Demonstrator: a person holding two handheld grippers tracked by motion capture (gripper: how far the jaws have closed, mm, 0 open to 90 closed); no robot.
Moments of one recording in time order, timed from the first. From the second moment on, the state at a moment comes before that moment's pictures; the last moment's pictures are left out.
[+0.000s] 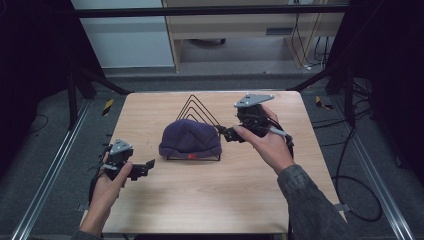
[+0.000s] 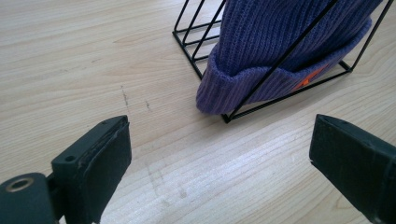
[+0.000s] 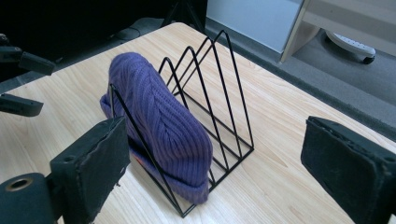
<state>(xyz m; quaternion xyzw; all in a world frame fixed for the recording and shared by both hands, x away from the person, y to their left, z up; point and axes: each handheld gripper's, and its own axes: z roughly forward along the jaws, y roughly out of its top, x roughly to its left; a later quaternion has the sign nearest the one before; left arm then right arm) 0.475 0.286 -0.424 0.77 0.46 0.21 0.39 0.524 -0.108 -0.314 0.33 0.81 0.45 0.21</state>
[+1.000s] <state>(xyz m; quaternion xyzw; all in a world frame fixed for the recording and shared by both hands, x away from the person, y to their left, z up) 0.470 0.291 -0.458 0.79 0.47 0.19 0.36 0.502 -0.199 -0.361 0.39 0.79 0.43 0.22</state>
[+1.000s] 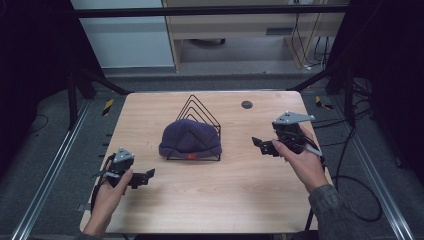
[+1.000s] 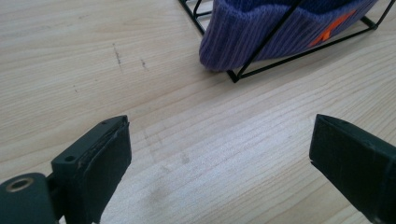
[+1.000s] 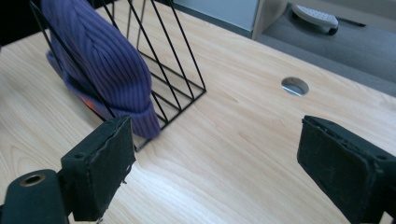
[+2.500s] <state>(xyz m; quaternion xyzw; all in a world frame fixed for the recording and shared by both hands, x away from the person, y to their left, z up) 0.487 0.295 -0.496 0.81 0.49 0.16 0.29 0.492 -0.233 -0.499 0.53 0.75 0.34 0.18</state>
